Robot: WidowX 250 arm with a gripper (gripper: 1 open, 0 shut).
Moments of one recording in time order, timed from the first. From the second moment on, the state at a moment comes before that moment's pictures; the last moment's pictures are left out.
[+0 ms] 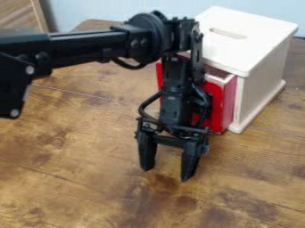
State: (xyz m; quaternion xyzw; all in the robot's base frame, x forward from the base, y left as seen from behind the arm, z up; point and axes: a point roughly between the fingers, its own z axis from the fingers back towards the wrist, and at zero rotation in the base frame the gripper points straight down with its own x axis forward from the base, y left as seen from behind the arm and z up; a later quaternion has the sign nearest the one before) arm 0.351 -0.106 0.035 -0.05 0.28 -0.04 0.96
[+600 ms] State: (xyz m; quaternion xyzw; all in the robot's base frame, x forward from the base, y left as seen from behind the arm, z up) arm 0.354 -0.082 0.046 -0.06 0.27 -0.03 0.96
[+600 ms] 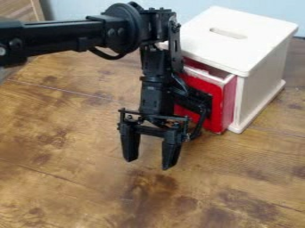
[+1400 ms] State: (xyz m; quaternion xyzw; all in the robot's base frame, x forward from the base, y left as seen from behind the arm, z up) arm 0.366 -0.079 0.064 -0.07 0.26 -0.05 0.96
